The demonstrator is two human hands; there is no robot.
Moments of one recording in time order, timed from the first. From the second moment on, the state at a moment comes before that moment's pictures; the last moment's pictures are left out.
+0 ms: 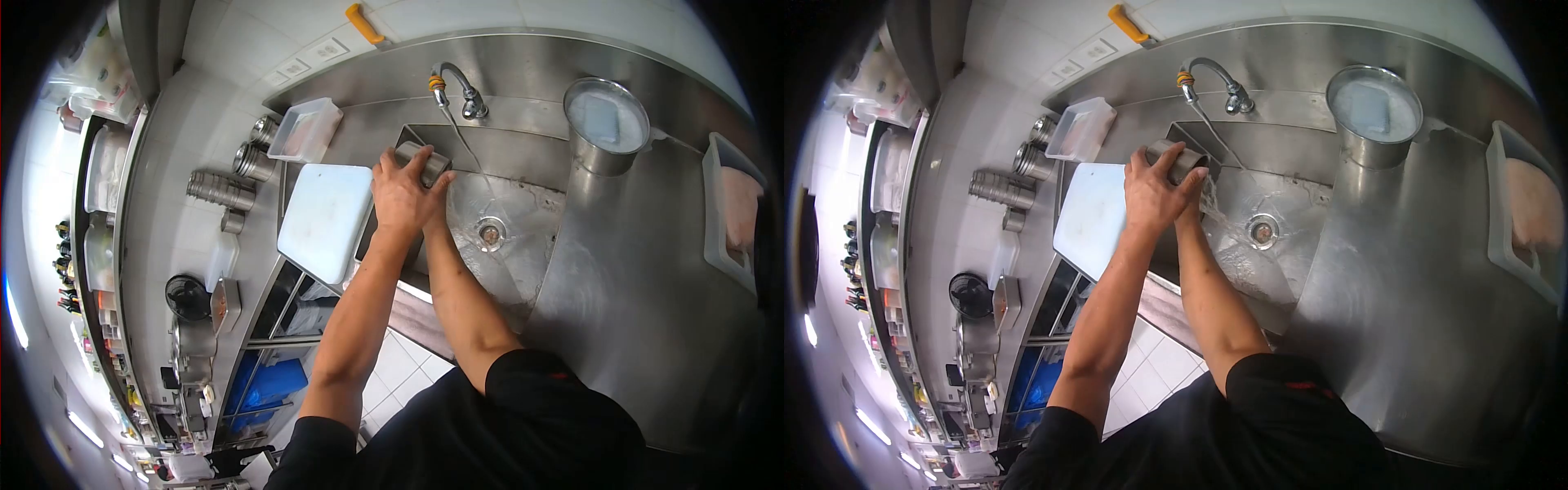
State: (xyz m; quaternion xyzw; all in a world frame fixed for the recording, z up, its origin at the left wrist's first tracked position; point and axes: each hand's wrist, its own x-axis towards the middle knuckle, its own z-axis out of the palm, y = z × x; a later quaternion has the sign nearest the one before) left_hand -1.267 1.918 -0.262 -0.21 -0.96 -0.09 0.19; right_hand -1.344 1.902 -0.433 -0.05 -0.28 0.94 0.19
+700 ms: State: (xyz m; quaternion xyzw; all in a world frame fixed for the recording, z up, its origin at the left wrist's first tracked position) left_hand -1.247 1.931 -0.245 -0.28 -0.93 0.01 0.24; right_hand -1.296 1.892 -0.399 -0.07 -0.53 0.83 0.15
